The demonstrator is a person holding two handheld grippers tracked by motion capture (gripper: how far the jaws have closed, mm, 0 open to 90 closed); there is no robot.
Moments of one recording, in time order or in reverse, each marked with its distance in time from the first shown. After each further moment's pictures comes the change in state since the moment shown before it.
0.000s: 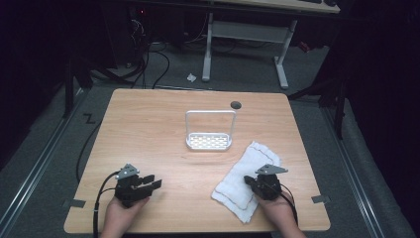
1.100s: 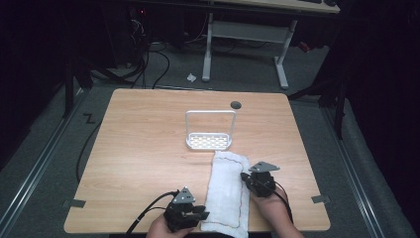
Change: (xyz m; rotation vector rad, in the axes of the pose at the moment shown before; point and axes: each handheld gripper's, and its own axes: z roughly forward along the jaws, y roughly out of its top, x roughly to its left) left arm -0.112 -0.014 0.053 0.159 -0.248 0.152; right arm 0.010 0.015 0.013 0.014 -0.070 -0.050
